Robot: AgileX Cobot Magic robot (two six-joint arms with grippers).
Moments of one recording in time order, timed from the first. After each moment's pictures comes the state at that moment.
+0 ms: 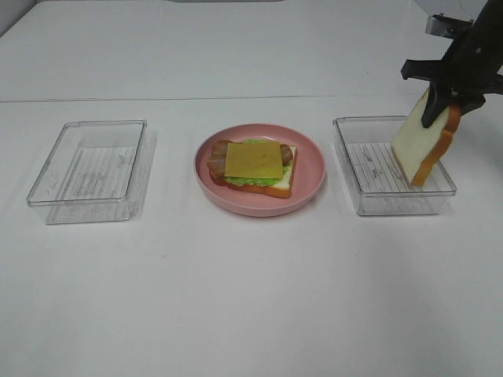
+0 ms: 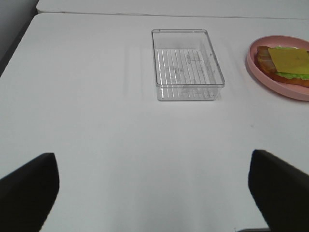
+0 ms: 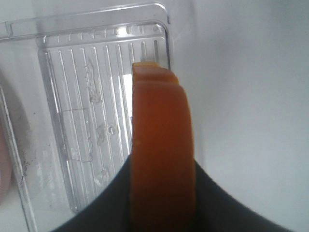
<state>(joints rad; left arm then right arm) 0.09 0.00 -0.52 -0.07 1.08 0.02 -0.05 2.22 -1.88 0.13 1.13 -0.04</state>
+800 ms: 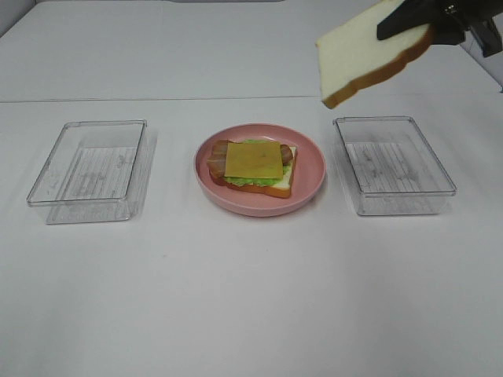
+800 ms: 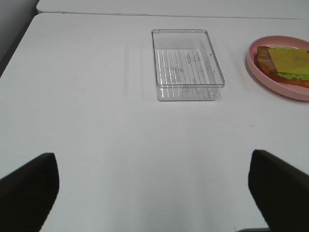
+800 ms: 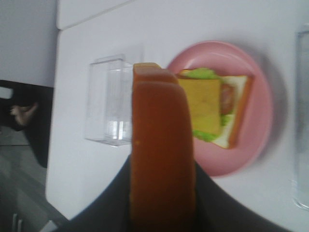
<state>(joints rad) 0.09 0.00 -0.52 -0.07 1.08 0.02 -0.04 1.74 -1.41 0.86 1.00 -0.40</state>
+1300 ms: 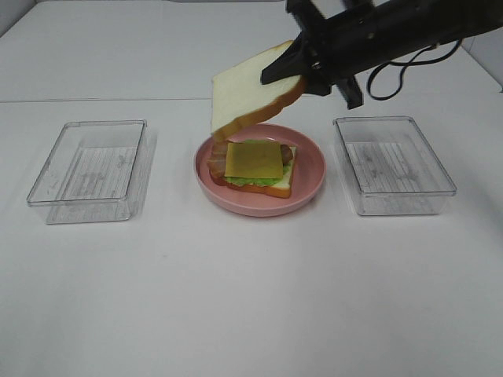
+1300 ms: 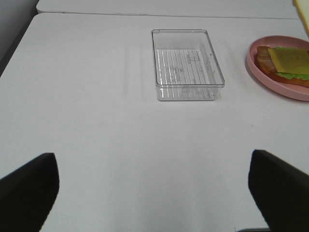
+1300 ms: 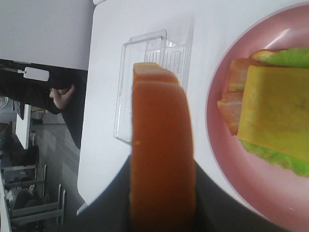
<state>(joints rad) 0.09 0.00 -0.52 -0.07 1.08 0.02 0.21 1.99 -1.43 1.15 0.84 -0.52</state>
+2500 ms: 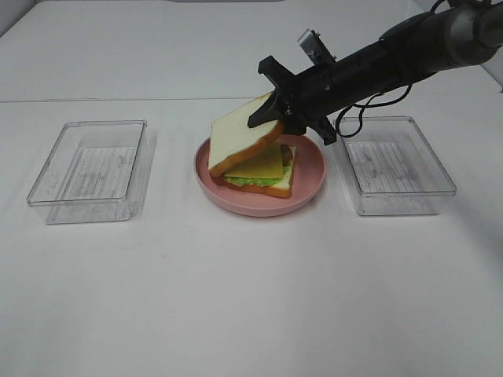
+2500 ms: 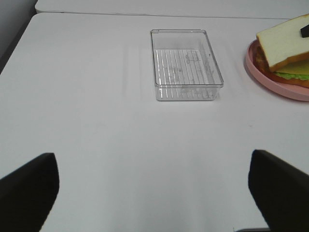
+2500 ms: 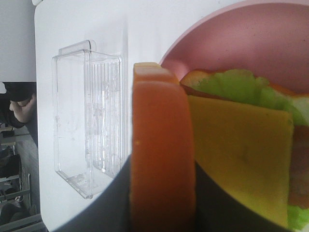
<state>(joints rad) 0.09 0.00 -0.52 -0.08 1.08 0.02 0.25 2.27 -1.59 1.11 0.75 -0.49</state>
